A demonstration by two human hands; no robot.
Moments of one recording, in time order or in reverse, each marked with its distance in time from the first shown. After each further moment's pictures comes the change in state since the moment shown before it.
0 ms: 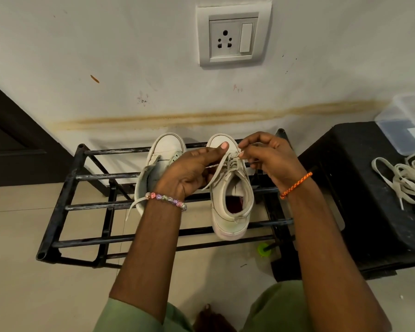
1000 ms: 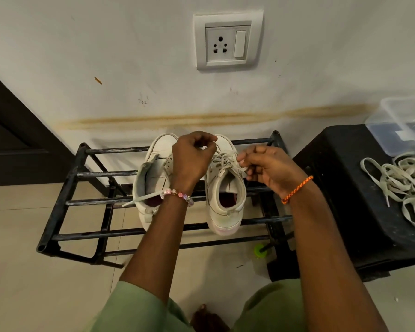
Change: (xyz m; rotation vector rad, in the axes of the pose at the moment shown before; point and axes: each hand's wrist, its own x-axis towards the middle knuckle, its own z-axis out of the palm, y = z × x) left_hand 0.014 -0.015 0.009 0.561 0.518 0.652; right_hand -0.027 -0.008 -0.008 0.077 -0.115 0.156
